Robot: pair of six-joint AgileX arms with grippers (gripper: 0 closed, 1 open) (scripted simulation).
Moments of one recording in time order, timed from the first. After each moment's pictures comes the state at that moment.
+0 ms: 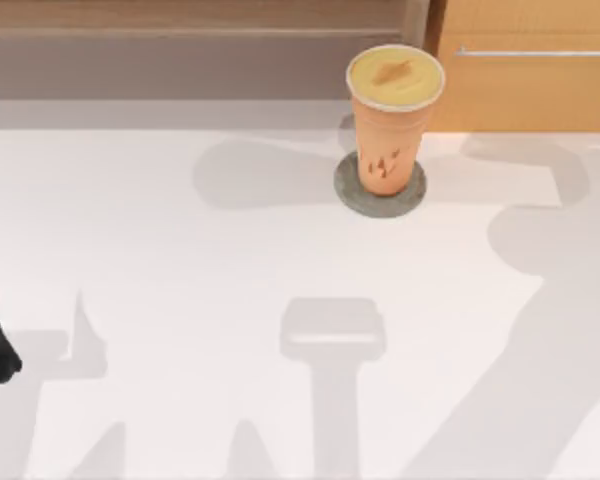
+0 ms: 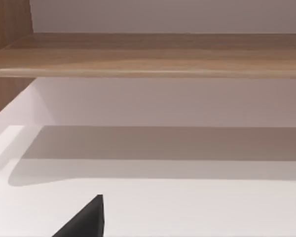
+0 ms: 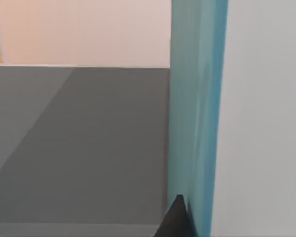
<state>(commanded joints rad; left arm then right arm) 0.00 0.00 0.00 0.00 0.00 0.00 -0.46 2.08 1.56 0.53 -0.42 0.00</state>
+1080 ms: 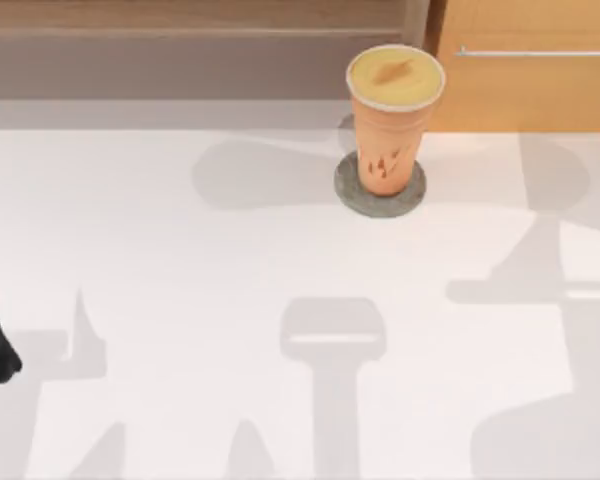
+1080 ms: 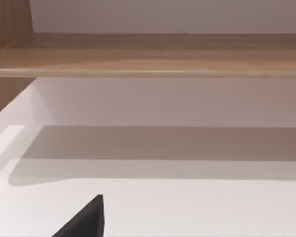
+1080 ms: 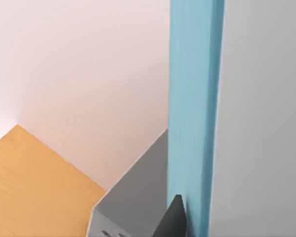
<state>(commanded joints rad) 0.00 0.00 0.00 0.00 0.00 0.00 -0.62 1.59 1.05 0.62 -0.46 0.90</state>
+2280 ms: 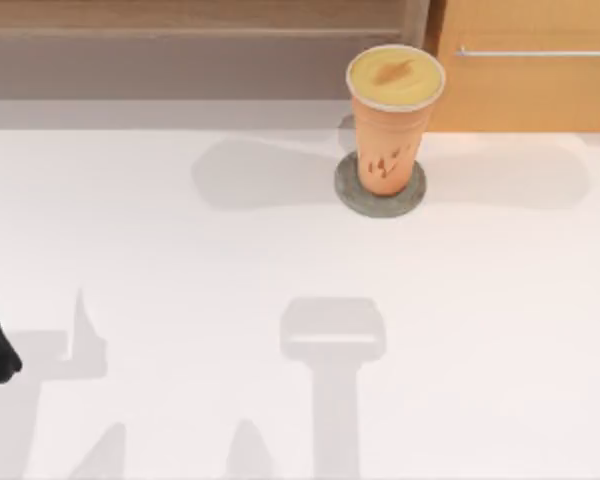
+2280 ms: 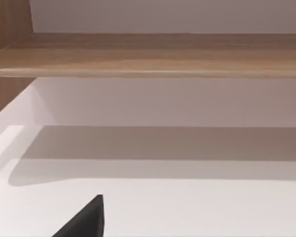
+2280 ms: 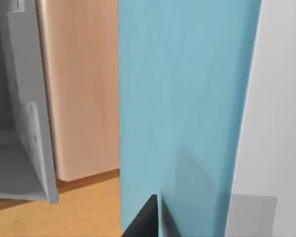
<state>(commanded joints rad) 0.00 0.00 0.00 0.00 0.00 0.00 -0.65 1.75 0.47 0.67 -0.52 1.24</state>
